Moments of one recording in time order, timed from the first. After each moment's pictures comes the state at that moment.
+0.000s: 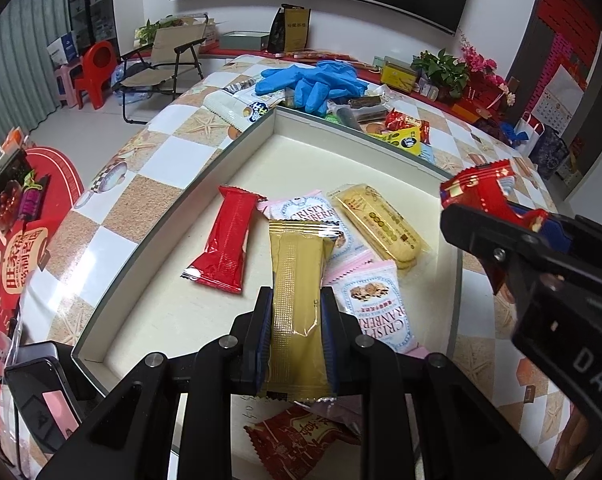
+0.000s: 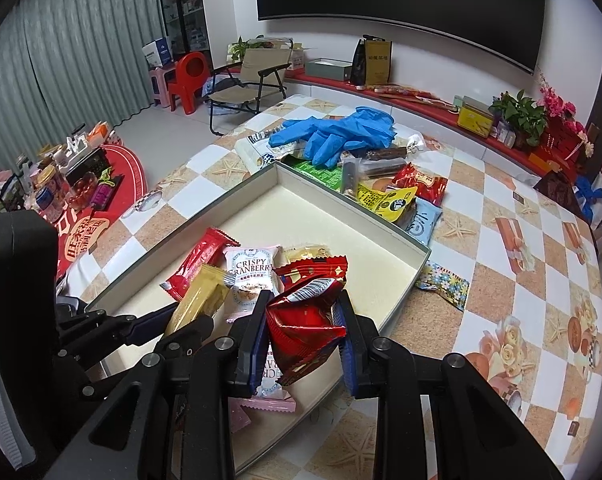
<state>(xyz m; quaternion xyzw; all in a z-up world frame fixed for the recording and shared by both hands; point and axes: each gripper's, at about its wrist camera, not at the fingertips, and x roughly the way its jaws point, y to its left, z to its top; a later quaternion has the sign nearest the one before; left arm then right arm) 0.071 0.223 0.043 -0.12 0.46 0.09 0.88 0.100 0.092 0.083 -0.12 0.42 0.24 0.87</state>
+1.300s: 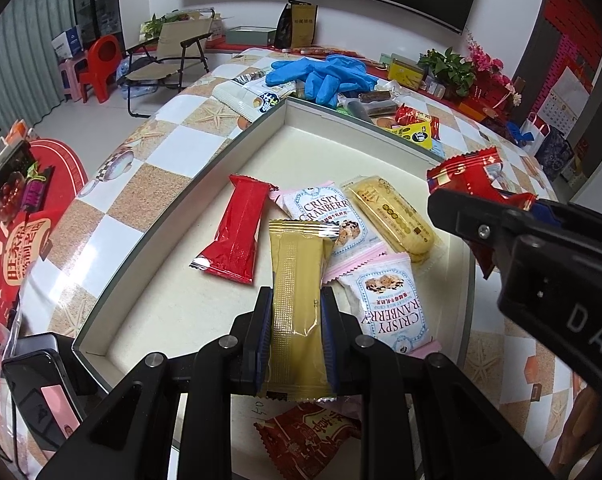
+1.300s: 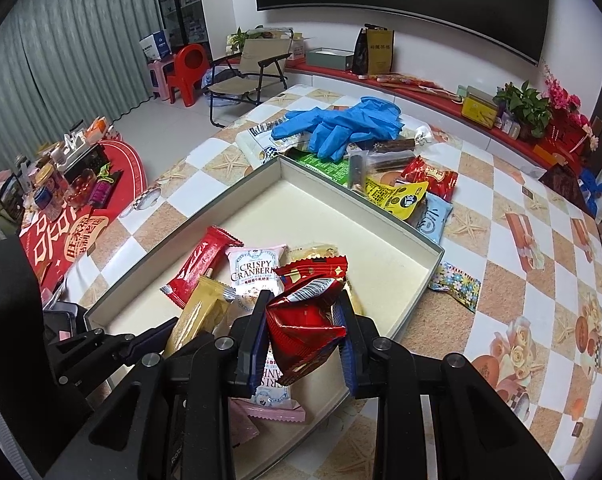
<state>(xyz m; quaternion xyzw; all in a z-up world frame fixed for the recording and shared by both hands) 0.068 0.227 0.037 -0.12 0.47 0.10 0.87 0.108 0.103 0.074 -0.11 0.44 0.24 0.86</state>
